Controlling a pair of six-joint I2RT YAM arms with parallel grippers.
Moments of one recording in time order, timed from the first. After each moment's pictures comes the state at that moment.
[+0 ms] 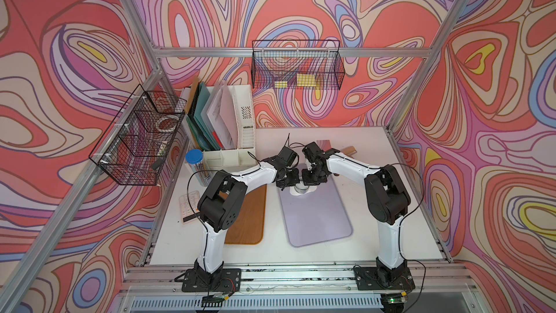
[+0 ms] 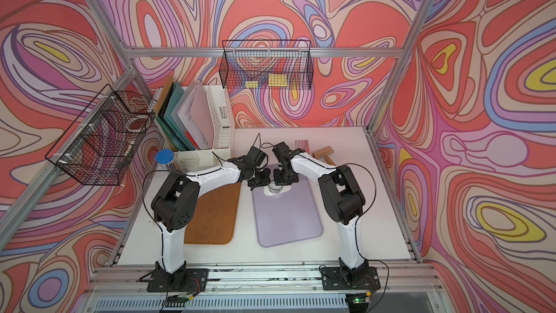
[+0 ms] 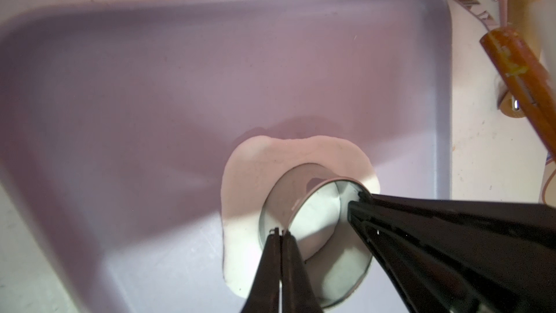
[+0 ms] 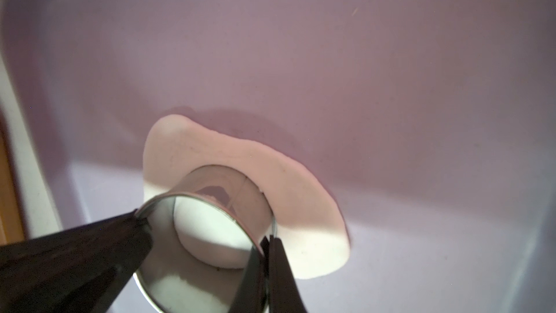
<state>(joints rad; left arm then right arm) -0.62 2.02 1.42 -0.46 0.18 -0.68 0.51 2.05 1.52 -0.79 -0.09 0.38</state>
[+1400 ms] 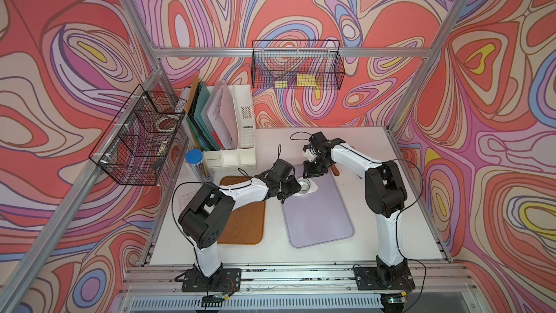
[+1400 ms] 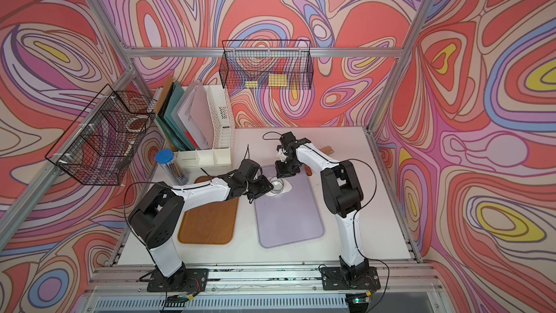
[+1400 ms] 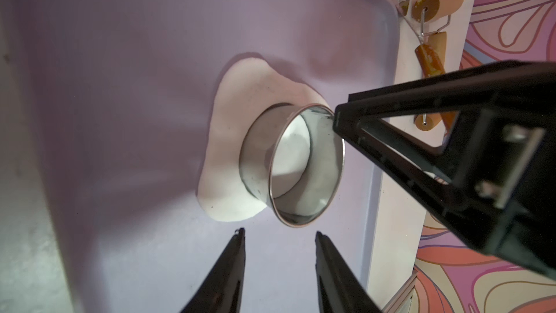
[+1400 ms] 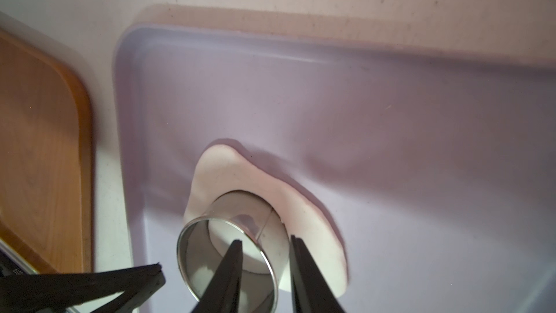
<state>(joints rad) -0.67 1.81 1.07 -0.14 0.21 -1.04 0.41 2.14 1.71 -0.89 -0.32 0.14</state>
